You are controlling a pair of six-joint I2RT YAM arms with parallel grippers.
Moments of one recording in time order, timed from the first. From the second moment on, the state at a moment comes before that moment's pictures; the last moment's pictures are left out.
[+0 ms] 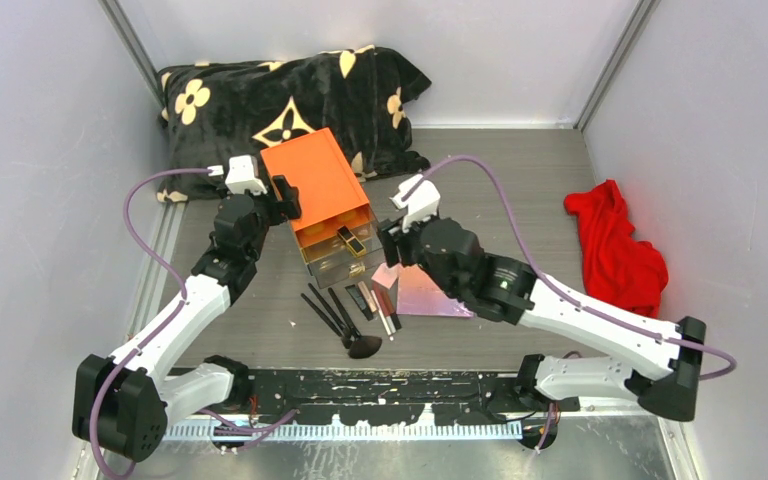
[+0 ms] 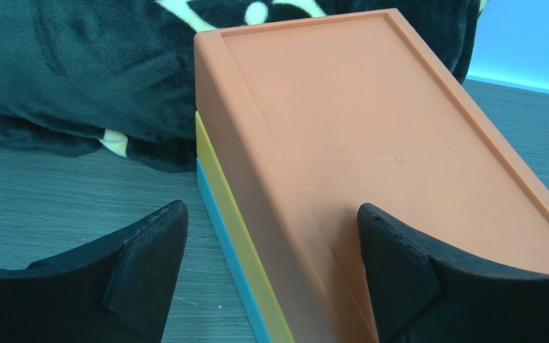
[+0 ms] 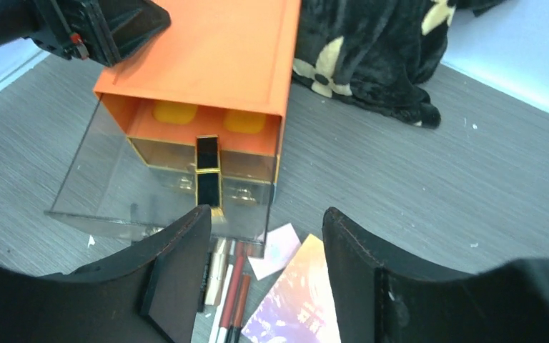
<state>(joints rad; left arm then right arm) -0.32 1.08 0.70 0.19 -0.29 -0.26 1.08 1.14 1.10 -0.24 0.52 0.10</state>
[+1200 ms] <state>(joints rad) -0.32 1.10 0.70 0.20 -0.28 -0.26 1.24 1.35 0.44 0.34 0.42 0.39</state>
